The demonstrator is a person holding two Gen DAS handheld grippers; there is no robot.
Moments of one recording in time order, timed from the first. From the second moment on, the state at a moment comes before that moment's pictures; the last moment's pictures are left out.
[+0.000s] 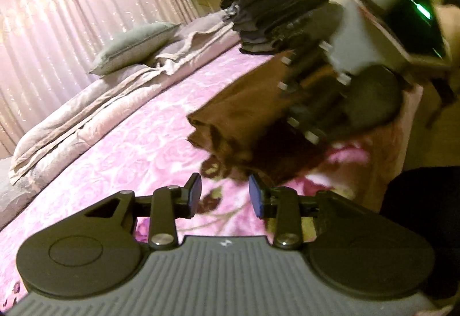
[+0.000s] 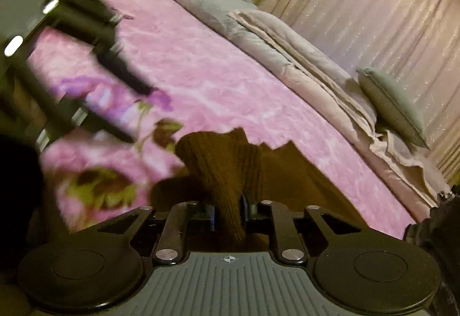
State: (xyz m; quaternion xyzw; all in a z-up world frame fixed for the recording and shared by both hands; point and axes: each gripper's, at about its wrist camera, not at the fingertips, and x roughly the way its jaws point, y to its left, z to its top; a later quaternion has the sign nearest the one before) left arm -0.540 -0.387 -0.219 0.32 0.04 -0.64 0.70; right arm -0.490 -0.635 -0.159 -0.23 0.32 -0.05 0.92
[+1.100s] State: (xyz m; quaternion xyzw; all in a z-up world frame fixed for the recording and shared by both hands) left arm -0.535 -0.513 -0.219 0.32 0.17 -0.67 0.65; right arm -0.606 -0.801 -0.106 0.20 0.27 -0.16 0.93
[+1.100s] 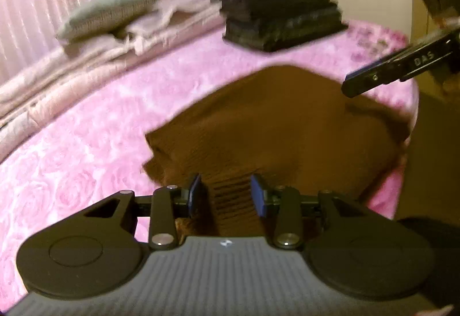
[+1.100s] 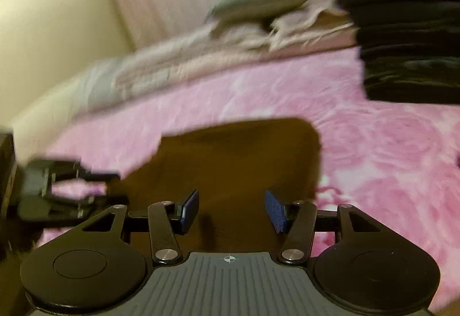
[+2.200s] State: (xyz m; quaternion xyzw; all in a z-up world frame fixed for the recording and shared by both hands) left arm -0.483 -0.603 -0.221 0.30 0.26 -0.67 0.63; right arm -0.479 -0.838 -0.137 -0.06 0.46 -0.16 0.87
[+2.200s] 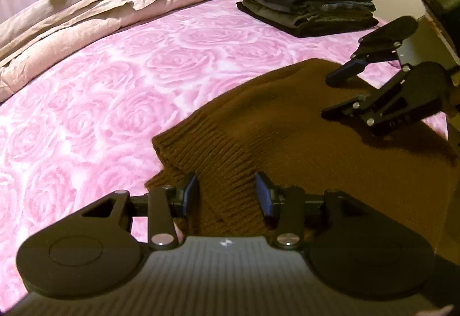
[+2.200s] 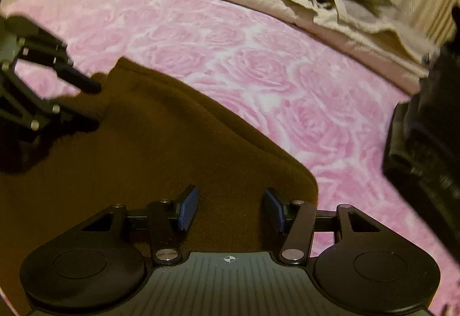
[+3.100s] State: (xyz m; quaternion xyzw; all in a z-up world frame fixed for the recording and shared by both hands) left arm -0.497 -0.566 -0.185 0.27 0.22 -0.66 0.66; right arm -0.499 -0.753 -0.151 -0.24 0.52 -0.16 0.80
